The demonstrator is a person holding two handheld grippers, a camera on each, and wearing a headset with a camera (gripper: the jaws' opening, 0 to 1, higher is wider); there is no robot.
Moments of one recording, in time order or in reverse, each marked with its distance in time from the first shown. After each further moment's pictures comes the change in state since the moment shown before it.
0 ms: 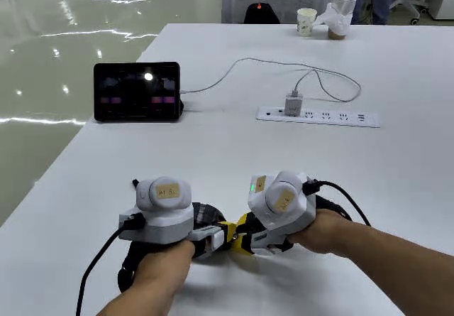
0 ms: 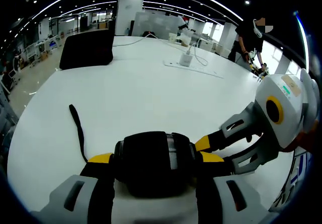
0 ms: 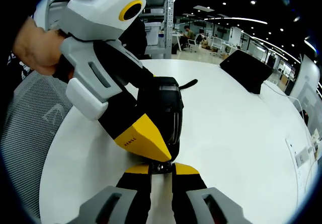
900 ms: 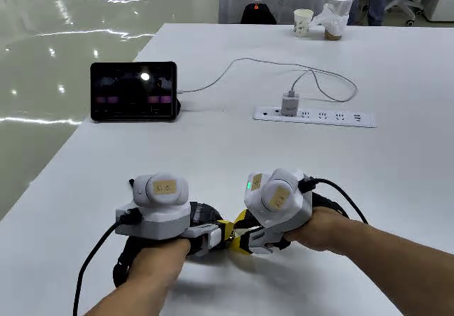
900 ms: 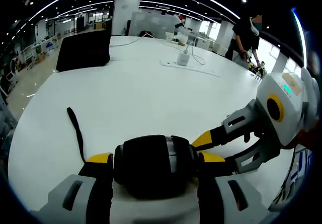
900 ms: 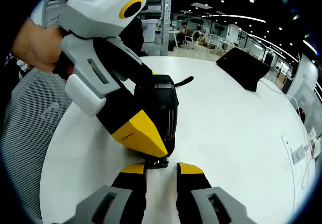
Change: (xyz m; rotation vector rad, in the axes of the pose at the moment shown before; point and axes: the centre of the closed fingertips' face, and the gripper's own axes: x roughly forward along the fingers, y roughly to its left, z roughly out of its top) left arm 0.001 0.000 0.003 0.021 0.007 -0.021; right arm -0.007 -0.004 -0.004 0.010 0.033 -0.034
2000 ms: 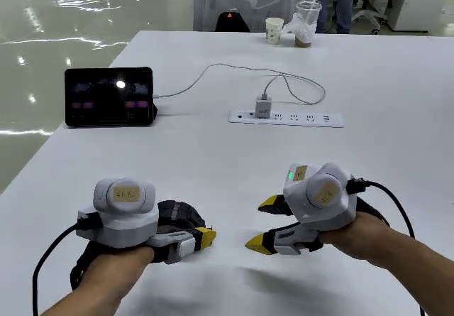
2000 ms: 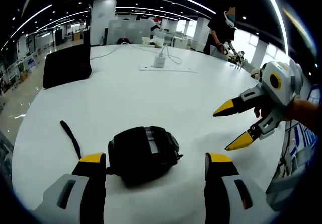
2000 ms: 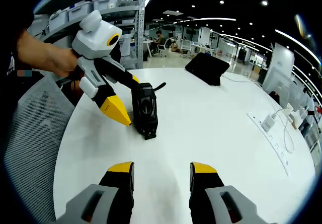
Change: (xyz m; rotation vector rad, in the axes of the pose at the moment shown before) left arm -0.029 -0.016 -0.004 0.158 -0.033 -0.144; right arm -0.089 0.001 -0.032 0.148 -0.095 -0.189
